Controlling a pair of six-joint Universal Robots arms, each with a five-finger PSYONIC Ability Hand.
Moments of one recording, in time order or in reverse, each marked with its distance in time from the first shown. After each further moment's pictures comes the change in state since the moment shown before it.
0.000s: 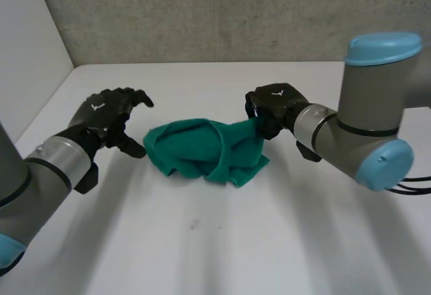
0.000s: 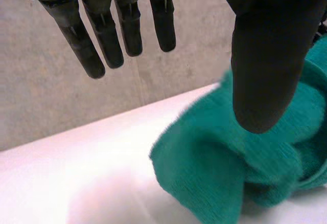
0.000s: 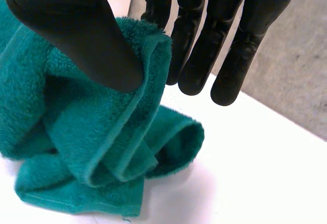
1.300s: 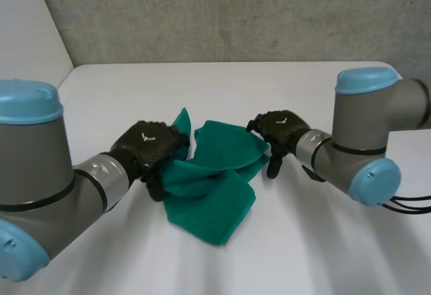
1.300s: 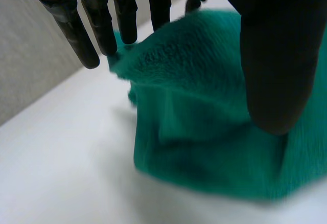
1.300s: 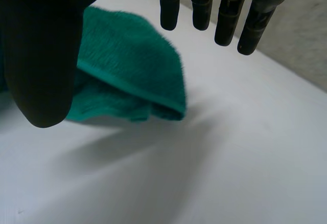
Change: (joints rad) left arm -0.197 -0.153 0.184 -0.313 -0.076 0.381; right arm -0.030 0.125 0.042 -0.028 0.019 -0.103; left_hand -0.136 -0.155 -0.154 -0.146 -0.151; right_hand -0.775 -0.956 -0.967 -0.958 -0.924
